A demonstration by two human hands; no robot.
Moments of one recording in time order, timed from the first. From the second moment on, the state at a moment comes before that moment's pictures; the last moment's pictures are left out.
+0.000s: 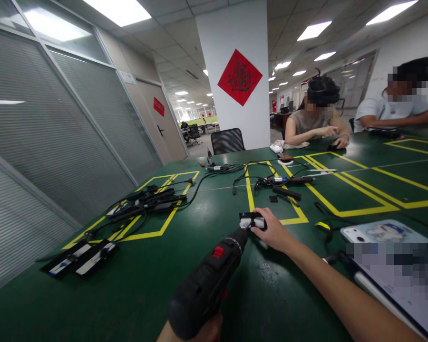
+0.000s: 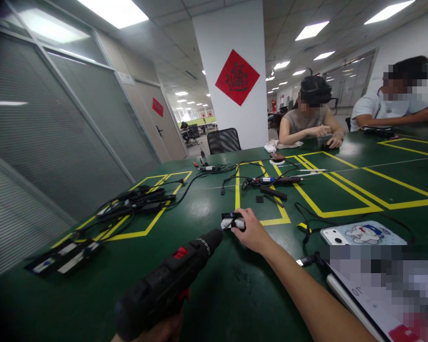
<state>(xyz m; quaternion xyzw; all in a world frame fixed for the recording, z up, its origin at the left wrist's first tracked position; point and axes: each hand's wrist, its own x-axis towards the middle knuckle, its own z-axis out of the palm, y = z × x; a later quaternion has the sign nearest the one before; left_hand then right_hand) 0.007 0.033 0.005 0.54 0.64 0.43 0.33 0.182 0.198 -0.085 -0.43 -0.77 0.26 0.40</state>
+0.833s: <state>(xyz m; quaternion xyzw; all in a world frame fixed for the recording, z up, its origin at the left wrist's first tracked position) 0.003 0.025 -0.006 0.51 0.65 0.45 0.33 0.181 0.205 -0.096 -0.43 -0.78 0.24 0.39</state>
